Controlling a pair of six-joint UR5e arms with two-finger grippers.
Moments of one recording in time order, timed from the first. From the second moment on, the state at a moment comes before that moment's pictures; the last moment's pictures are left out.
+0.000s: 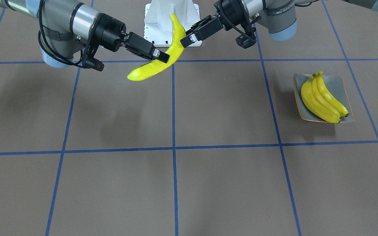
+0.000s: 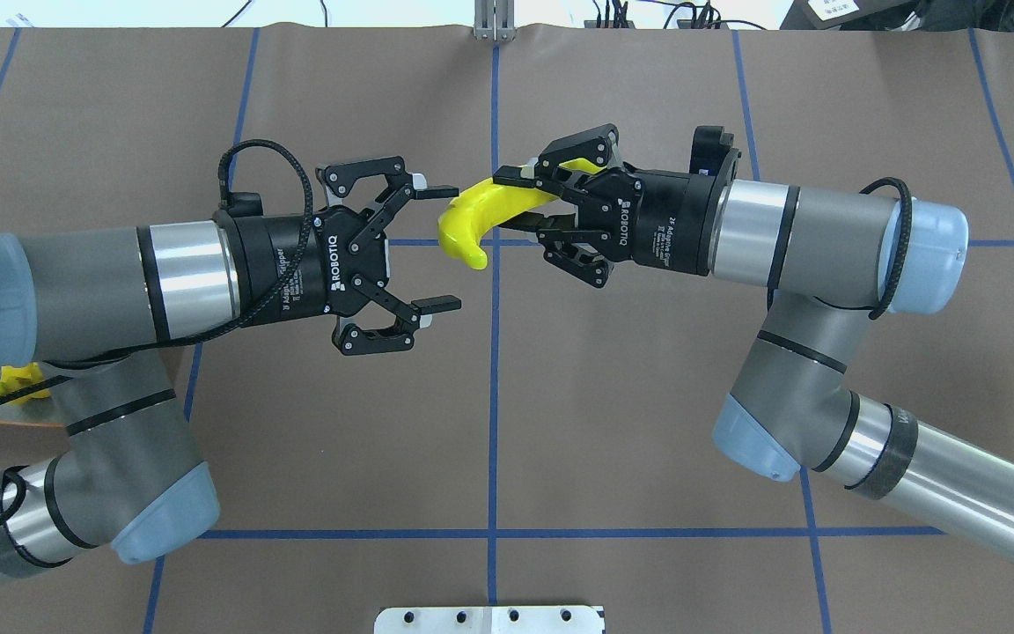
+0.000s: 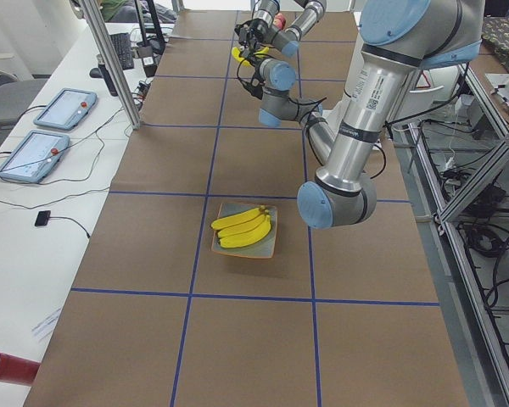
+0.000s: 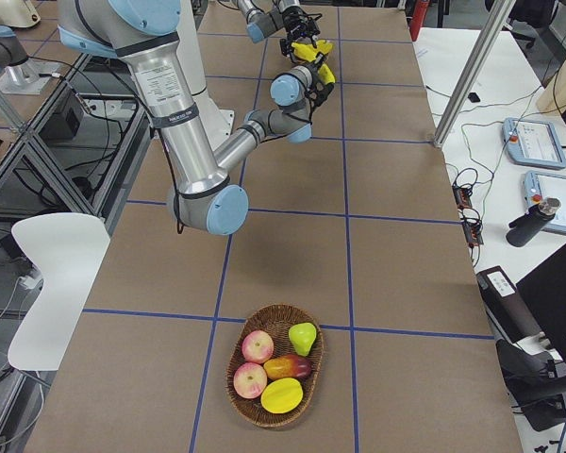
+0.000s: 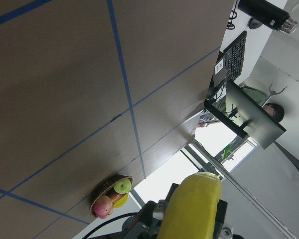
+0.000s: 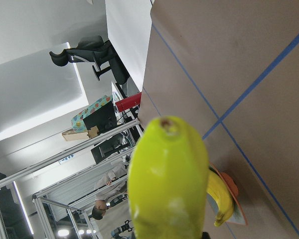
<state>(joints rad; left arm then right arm) -0.55 -2.01 -1.90 -2.74 -1.74 -2.71 0.62 -1.10 1.71 -0.17 1.77 2.42</state>
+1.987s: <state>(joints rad) -0.52 -2.05 -1.86 -2.73 -1.69 -2.76 0.54 -1.16 1.71 -0.07 1.69 2.47</state>
